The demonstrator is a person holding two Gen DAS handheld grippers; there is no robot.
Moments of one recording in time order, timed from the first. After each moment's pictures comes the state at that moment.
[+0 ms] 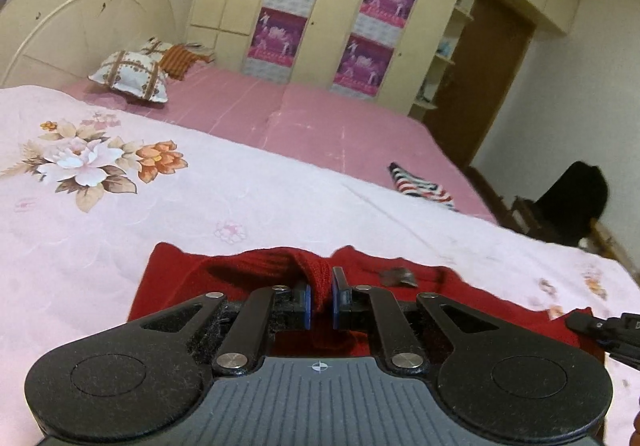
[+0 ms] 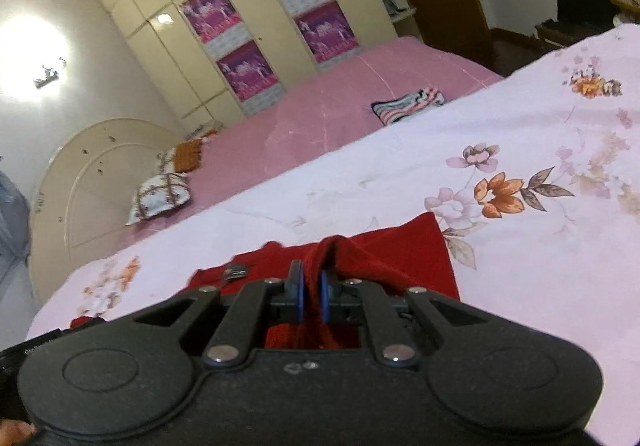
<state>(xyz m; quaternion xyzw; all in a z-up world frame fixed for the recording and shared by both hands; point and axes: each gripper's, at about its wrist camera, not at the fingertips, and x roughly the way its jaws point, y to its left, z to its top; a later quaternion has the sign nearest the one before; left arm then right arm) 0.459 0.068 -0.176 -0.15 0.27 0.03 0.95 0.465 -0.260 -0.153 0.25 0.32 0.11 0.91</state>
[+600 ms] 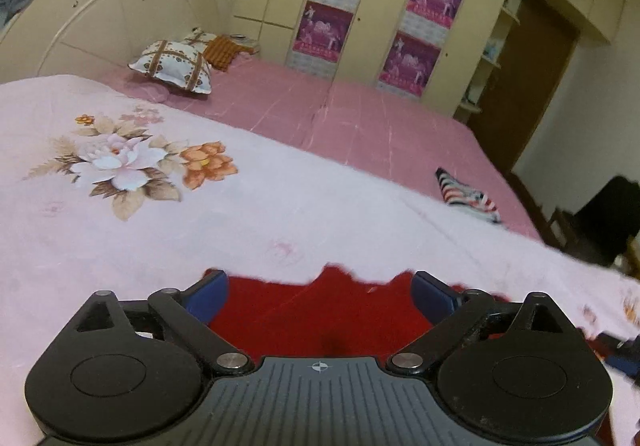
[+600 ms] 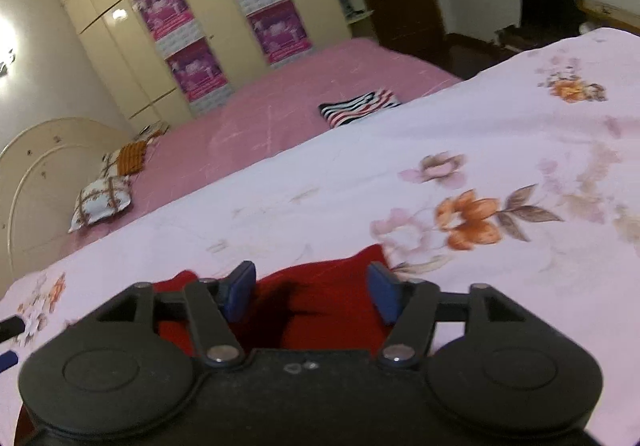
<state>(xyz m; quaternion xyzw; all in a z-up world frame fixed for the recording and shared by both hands) 0.471 0.093 -0.176 -0.15 0.29 0.10 0.94 0.497 -0.274 -0.173 0.22 0.32 0.04 0.92</state>
